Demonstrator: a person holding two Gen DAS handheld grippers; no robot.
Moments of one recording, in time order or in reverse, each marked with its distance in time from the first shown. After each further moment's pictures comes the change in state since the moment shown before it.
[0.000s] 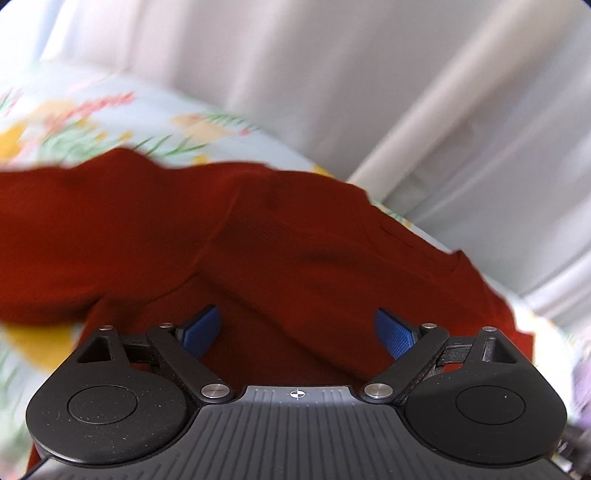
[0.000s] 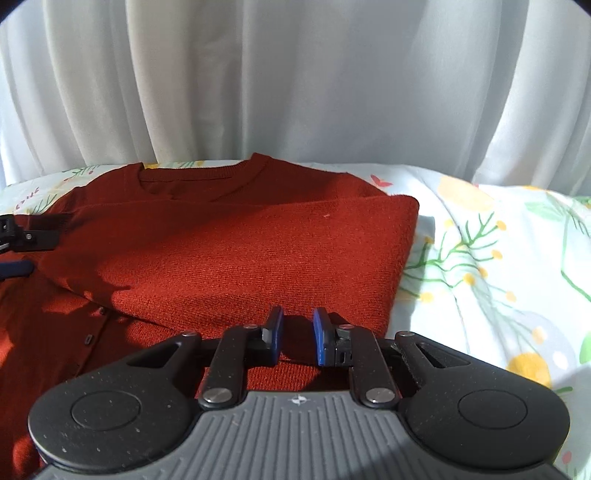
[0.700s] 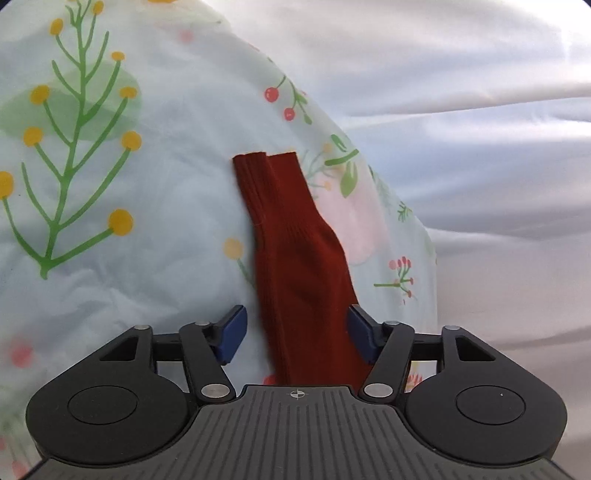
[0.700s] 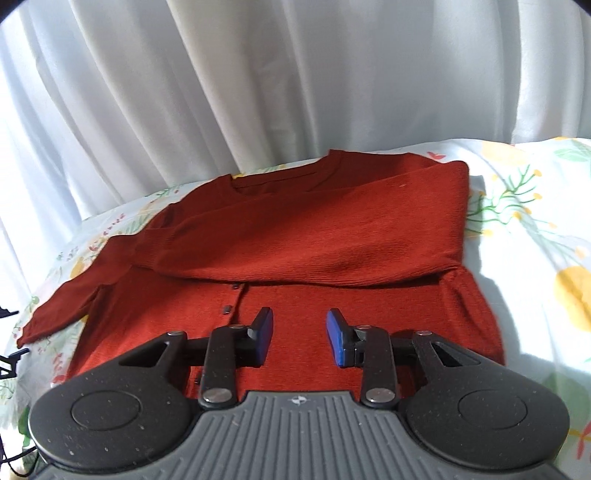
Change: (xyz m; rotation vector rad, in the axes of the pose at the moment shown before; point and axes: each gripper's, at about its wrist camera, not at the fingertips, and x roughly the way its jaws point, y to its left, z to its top) left arm -0.170 0.288 -0.023 -1.120 -0.466 0.230; right arm -0.068 0.028 -0.036 0.134 -0.022 0.259
